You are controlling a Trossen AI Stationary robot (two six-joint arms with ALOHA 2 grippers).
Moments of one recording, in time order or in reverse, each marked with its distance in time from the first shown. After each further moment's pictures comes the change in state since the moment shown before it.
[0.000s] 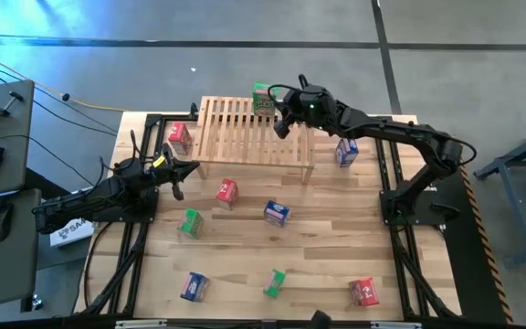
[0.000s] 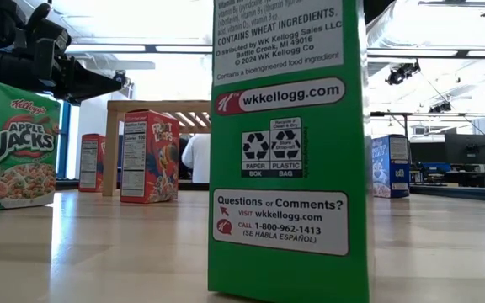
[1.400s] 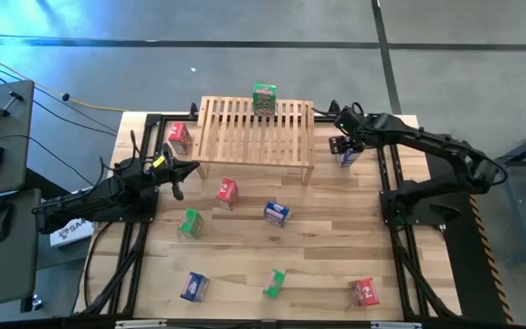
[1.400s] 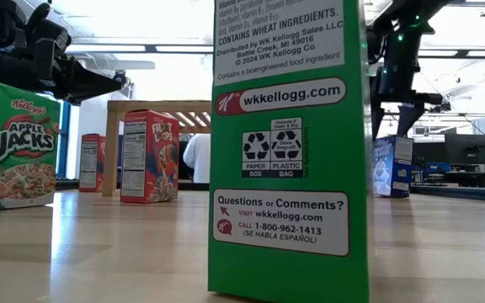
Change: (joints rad) left arm 0.000 0.000 0.000 0.000 0.000 0.000; right arm -0.180 -0.309 -0.340 -0.844 0.122 0.773
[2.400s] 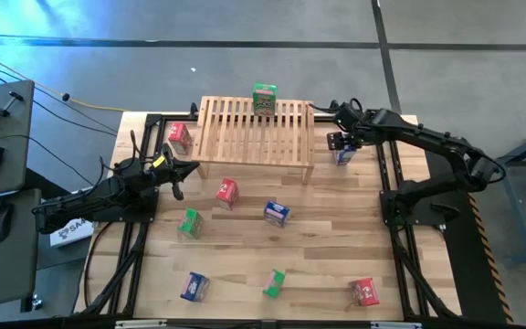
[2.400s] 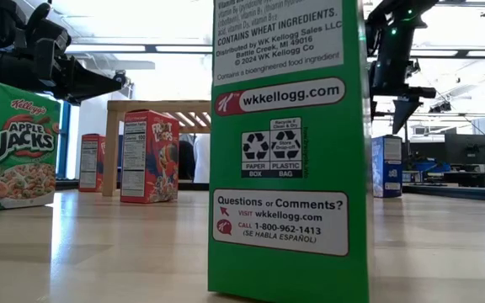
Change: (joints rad) left arm 0.000 0.000 0.000 0.000 0.000 0.000; right arm 0.009 0.041 0.087 -0.041 0.016 0.015
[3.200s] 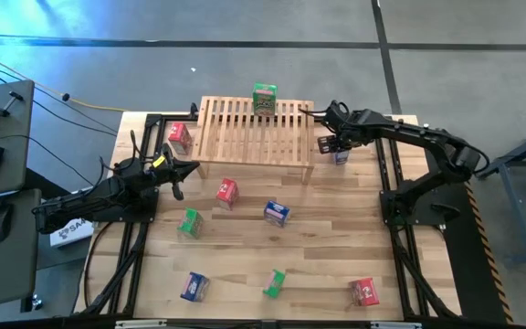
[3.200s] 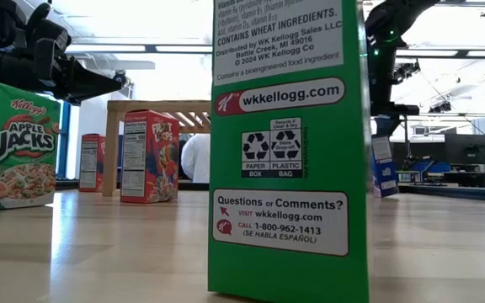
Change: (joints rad) left arm 0.000 0.000 0.000 0.000 0.000 0.000; right arm 0.000 0.144 0.000 0.088 -0.046 -0.068
